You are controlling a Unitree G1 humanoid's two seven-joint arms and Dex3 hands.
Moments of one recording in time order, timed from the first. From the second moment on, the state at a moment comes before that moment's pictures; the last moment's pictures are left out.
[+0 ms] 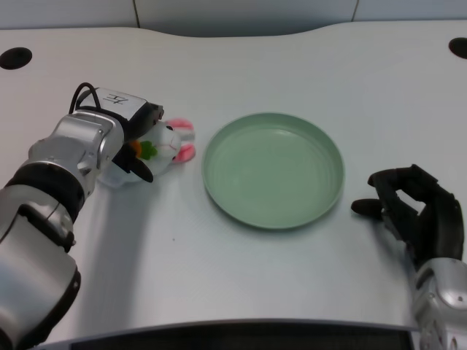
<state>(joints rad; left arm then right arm) -1.03 0.33 -0.66 1.27 0.85 -0.07 -0.03 -0.24 -0.10 -0.21 0.61 0.10 -0.22 -0.02</state>
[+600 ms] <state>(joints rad) -1.02 0.33 -0.68 1.29 0.86 -0.09 0.10 -0.24 -0.10 -0.22 0.61 0.10 -0.22 -0.02</state>
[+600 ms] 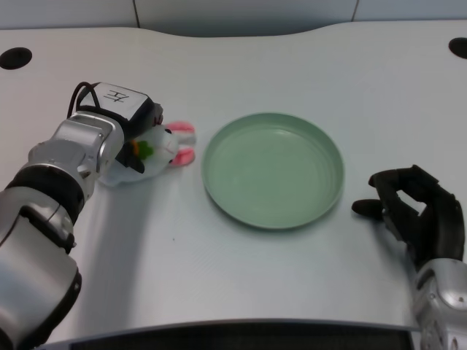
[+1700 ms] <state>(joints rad) -0.99 0.35 -0.54 1.28 0.71 -0.15 0.09 -0.23 -0.10 -0.22 0.61 0.11 -0.22 -0.01</state>
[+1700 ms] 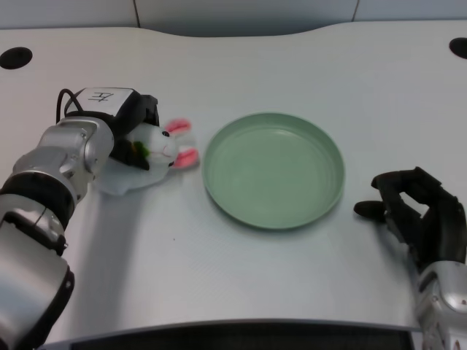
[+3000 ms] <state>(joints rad) -0.96 0.38 -0.28 0.94 0.45 -0.34 -0.04 -0.26 -0.11 -0.22 0.65 0.11 -0.22 -0.02</state>
